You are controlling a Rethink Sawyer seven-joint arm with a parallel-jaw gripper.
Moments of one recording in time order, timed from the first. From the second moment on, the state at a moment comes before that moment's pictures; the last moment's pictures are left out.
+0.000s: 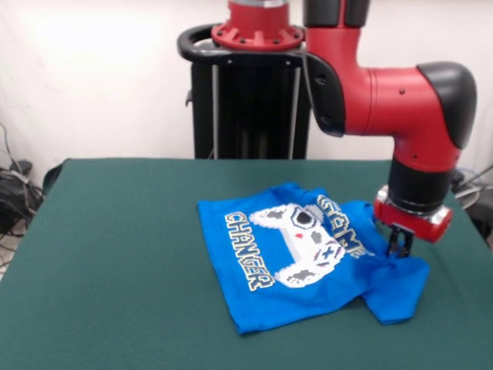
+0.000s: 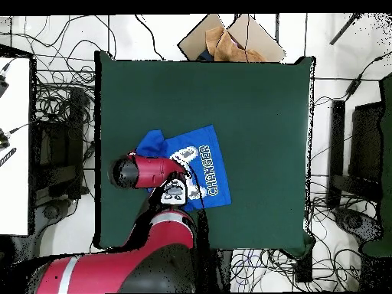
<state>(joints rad) 0.10 -0.37 -0.01 1.66 0.12 0.28 2.40</state>
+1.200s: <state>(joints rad) 0.19 -0.36 -0.02 1.65 0.29 0.28 2.40</state>
